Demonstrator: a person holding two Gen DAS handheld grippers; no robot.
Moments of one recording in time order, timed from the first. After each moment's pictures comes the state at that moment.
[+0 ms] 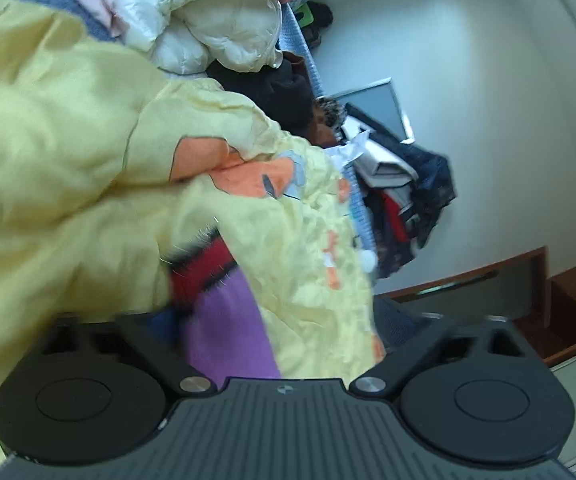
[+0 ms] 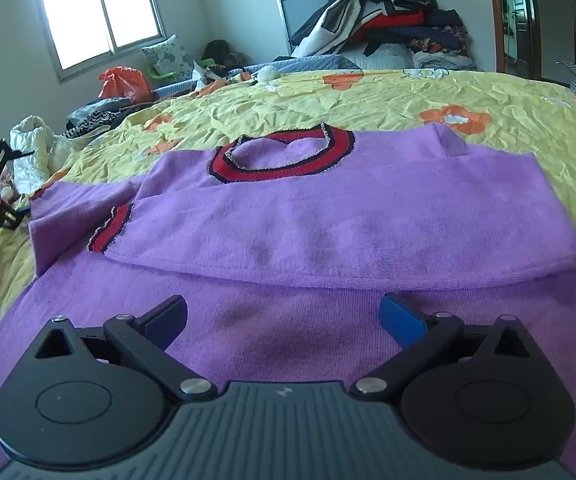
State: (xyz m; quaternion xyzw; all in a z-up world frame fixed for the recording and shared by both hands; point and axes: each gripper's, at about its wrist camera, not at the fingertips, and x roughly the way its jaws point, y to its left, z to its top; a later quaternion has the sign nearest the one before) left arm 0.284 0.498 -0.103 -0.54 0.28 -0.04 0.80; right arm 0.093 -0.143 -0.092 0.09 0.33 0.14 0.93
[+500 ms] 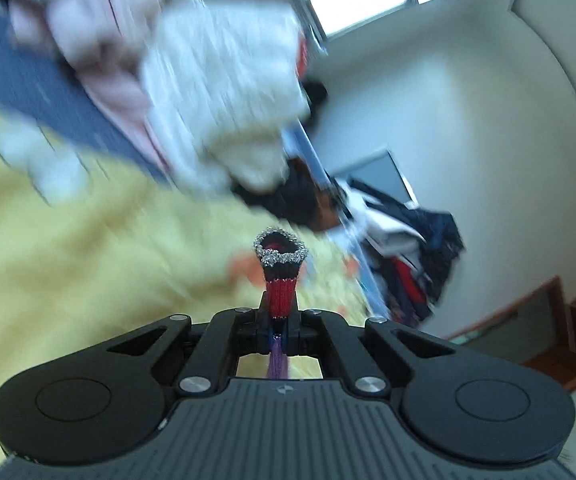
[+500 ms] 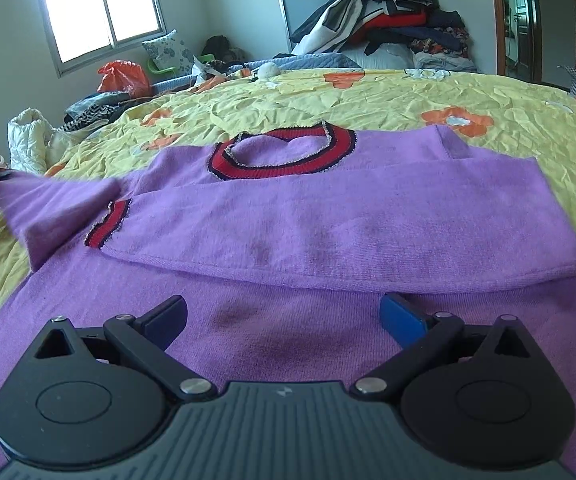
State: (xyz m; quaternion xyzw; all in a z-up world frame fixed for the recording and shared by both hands) left arm 0.176 0.548 -0.052 -0.50 0.17 0.05 0.85; right arm 0.094 -0.140 -0.093 0.08 0.33 0.14 0.93
